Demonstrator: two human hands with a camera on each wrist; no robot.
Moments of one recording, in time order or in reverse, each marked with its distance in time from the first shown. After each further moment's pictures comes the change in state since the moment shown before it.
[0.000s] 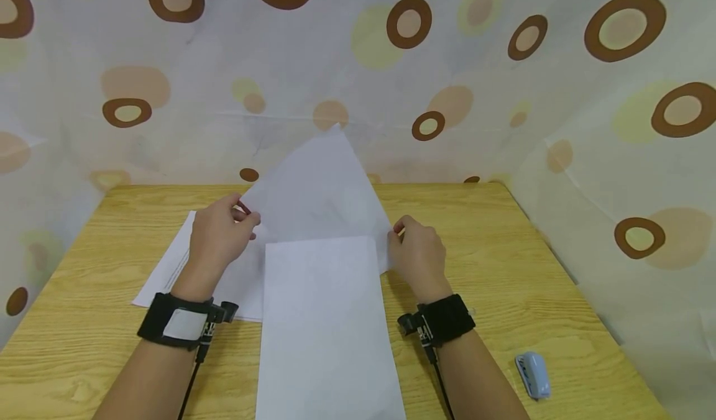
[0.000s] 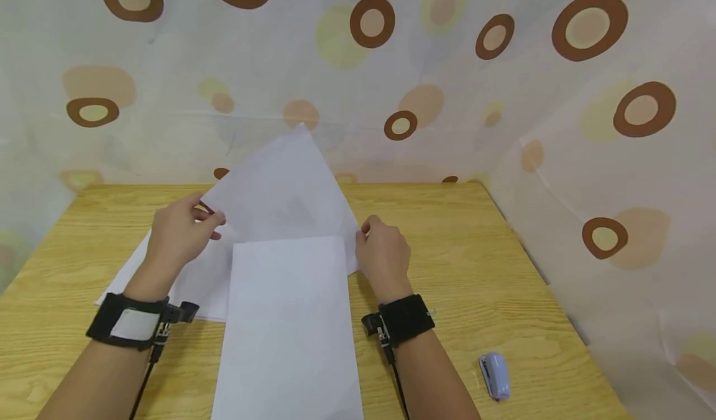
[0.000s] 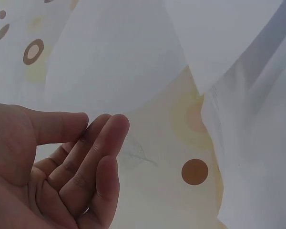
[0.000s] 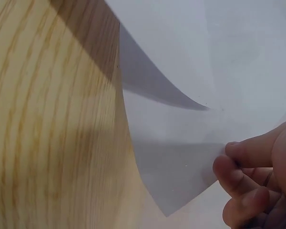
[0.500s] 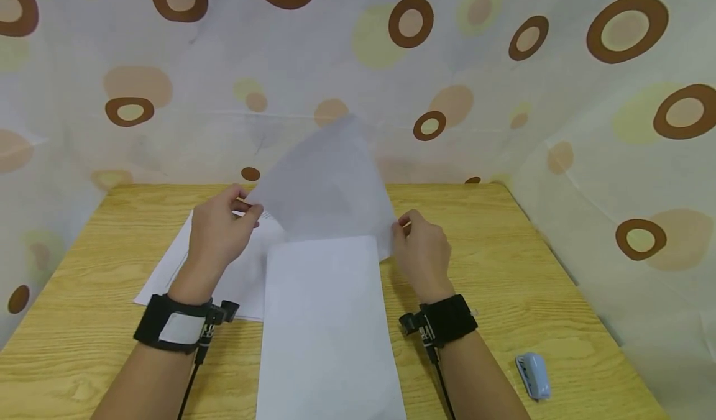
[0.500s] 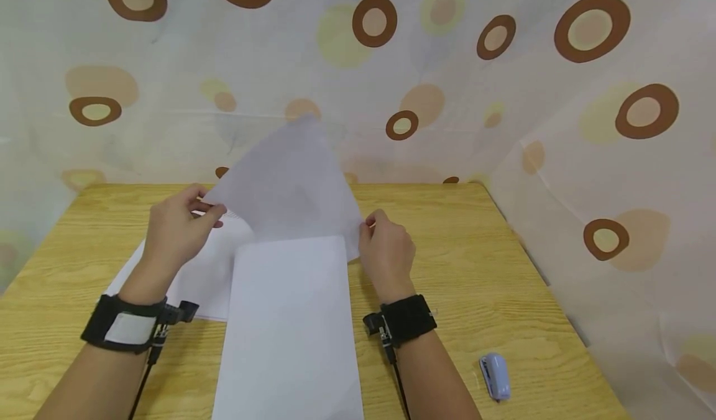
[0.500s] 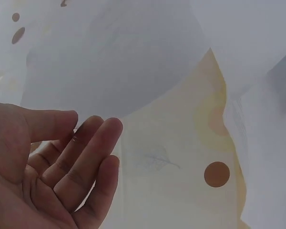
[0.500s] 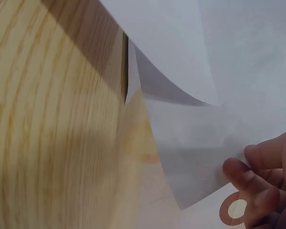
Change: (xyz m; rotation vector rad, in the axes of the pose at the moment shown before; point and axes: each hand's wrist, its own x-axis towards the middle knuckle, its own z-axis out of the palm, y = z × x) left_hand -0.004 0.011 -0.006 -0.057 0.095 0.120; right_hand 0.000 -0.001 -0.003 0.041 0.127 -0.035
